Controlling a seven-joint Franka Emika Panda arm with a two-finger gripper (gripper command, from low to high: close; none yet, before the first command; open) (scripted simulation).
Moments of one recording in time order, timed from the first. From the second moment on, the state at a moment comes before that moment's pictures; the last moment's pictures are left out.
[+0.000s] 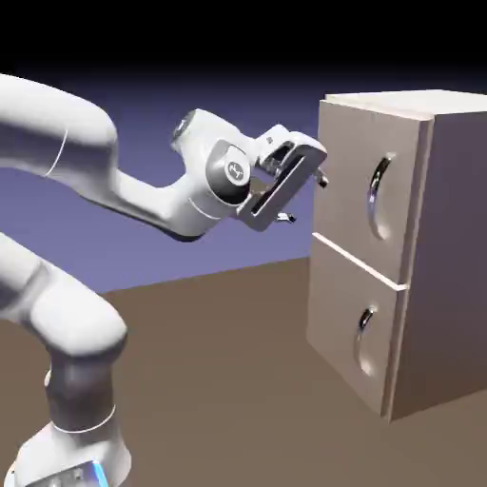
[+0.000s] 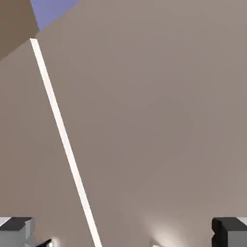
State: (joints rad) arm 0.40 -0.75 -0.43 -2.69 -1.16 2.92 0.32
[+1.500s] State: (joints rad) arm 1.12 -0.95 -1.14 -2.40 -2.89 2.72 -0.28
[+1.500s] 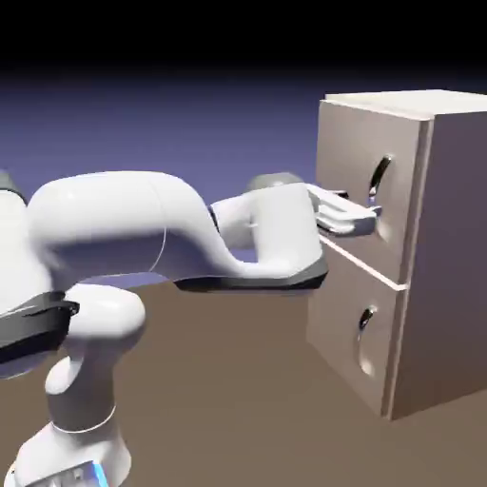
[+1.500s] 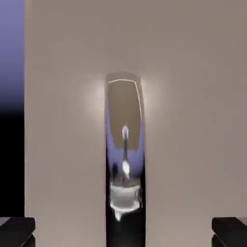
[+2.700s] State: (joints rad) arm 0.32 -0.81 -0.17 -2.79 -2.18 2.36 -0.17
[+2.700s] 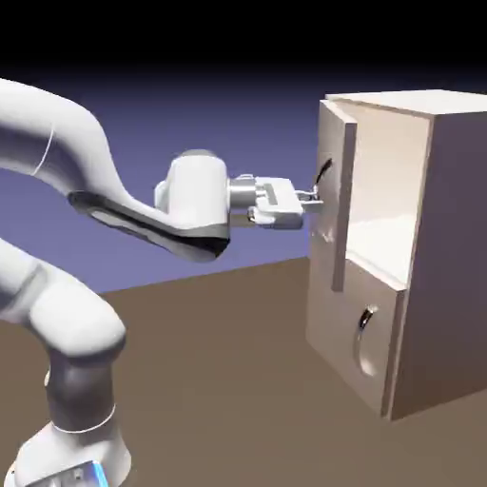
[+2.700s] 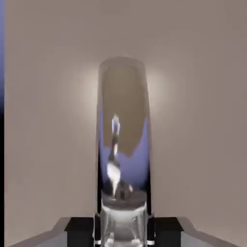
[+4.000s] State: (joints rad) arm 0.31 -0.03 0.76 -2.10 -1.03 0.85 -0.08
